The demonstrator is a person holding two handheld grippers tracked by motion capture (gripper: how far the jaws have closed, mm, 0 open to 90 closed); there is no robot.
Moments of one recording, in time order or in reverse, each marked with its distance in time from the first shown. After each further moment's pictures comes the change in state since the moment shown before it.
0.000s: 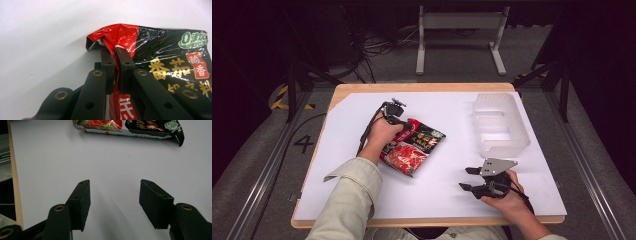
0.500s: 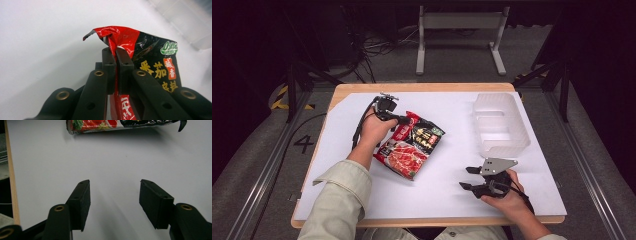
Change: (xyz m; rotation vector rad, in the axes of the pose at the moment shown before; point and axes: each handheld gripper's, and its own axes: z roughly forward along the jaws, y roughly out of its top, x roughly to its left) left arm -0.008 0.001 -0.048 -0.129 -0.090 0.011; right arm -0.002 0.000 0.000 0.003 -0.009 0.006
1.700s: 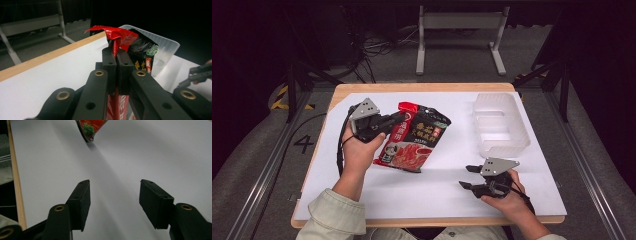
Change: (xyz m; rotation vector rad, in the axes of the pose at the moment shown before) left arm -0.096 -0.040 -0.105 -0.440 0.046 0.283; right arm 0.007 0.010 -0.008 -0.022 -0.023 -0.027
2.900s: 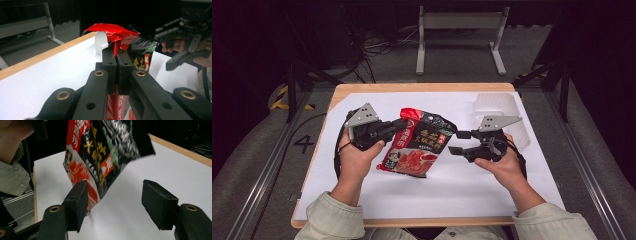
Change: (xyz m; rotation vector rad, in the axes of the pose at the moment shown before) left arm -0.017 0.003 -0.012 0.002 -0.078 0.004; right arm -0.046 0.099 -0.011 -0.166 0.118 0.115
